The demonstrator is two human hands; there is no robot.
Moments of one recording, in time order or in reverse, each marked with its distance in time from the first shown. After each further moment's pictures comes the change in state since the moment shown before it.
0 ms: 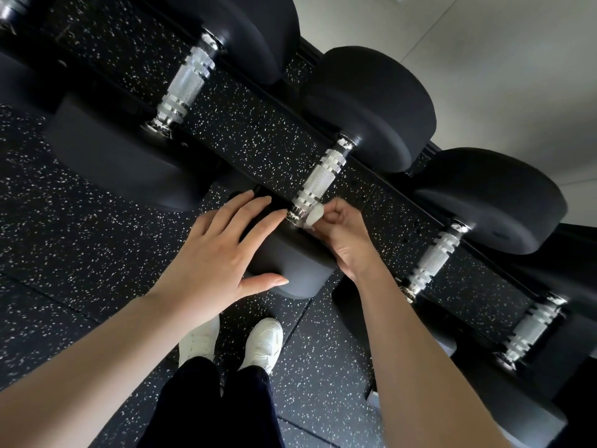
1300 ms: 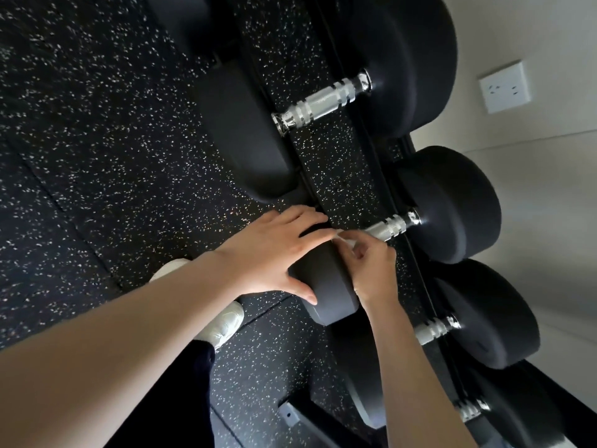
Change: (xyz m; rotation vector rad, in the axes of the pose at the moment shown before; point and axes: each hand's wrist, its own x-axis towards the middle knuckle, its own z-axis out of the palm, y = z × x) left_hand -0.003 -0.031 -0.001 -0.387 -0.016 -0.094; right_hand -0.007 -0.045 0.048 -1.285 0.030 -0.291
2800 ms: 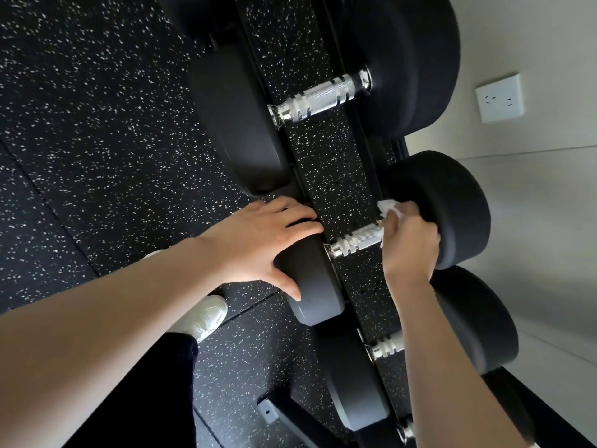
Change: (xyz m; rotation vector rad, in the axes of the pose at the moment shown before) left_hand 0.003 -0.006 -0.003 -0.082 -0.011 -0.038; right_hand 0.040 0.000 -0.048 -0.524 0.291 -0.012
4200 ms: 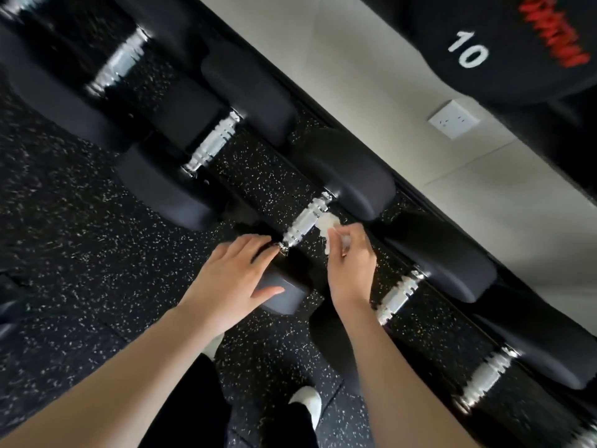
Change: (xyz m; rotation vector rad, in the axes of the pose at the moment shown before) left_hand 0.005 -0.054 -0.141 0.535 0.097 -0.034; right_hand 0.025 -0.132 -0.017 0.880 0.281 0.188
